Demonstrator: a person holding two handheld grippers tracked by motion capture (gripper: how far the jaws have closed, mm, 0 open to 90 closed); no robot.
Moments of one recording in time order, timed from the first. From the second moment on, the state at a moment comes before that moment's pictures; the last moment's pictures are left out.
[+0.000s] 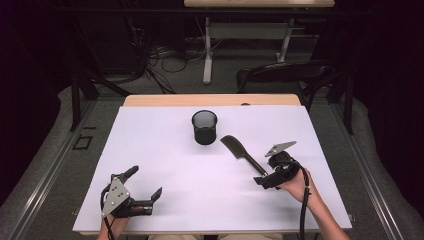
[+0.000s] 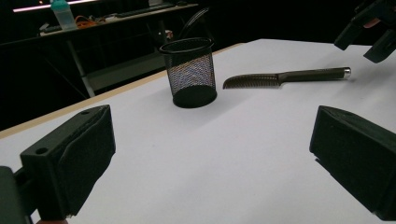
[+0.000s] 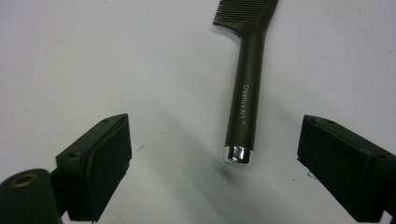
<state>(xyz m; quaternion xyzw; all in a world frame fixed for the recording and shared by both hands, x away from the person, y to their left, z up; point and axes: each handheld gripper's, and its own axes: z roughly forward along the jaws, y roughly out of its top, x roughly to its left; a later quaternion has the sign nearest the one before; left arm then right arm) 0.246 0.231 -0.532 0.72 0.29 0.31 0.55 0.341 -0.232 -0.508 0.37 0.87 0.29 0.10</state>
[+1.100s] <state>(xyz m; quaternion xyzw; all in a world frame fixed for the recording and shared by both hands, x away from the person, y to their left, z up) 0.247 0.230 -0.532 0.72 0.29 0.31 0.54 0.380 -0.211 -0.499 0.39 0.88 0.23 0.14</state>
